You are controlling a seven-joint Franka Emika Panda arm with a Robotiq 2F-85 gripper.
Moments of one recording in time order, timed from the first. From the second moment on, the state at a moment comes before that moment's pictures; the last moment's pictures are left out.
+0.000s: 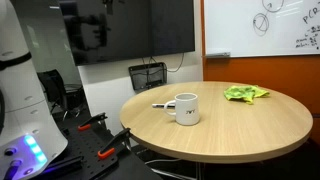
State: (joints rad) arm -0.01 -0.70 0.06 -2.39 -0.06 1.58 0.03
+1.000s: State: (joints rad) arm -0.02 -0.53 0.07 -2.40 0.08 1.86 0.33
